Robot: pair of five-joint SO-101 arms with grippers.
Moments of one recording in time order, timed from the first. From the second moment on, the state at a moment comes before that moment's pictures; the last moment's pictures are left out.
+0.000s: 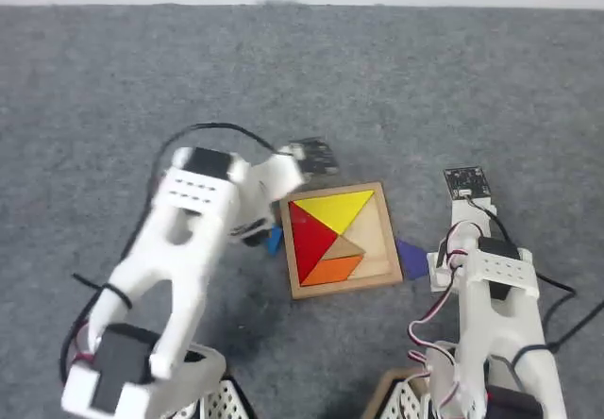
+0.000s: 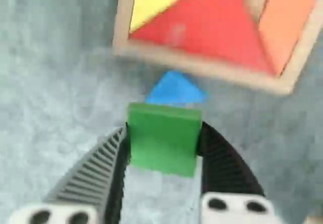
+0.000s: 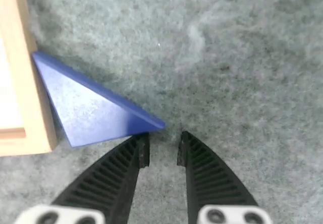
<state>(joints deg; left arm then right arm) 12.6 -11.5 31.6 74.2 -45.2 9.2 -30.0 68.0 49.4 16.9</state>
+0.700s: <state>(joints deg) 35.7 12.0 13.8 66.0 -10.8 17.1 -40.6 69.9 50.6 16.5</state>
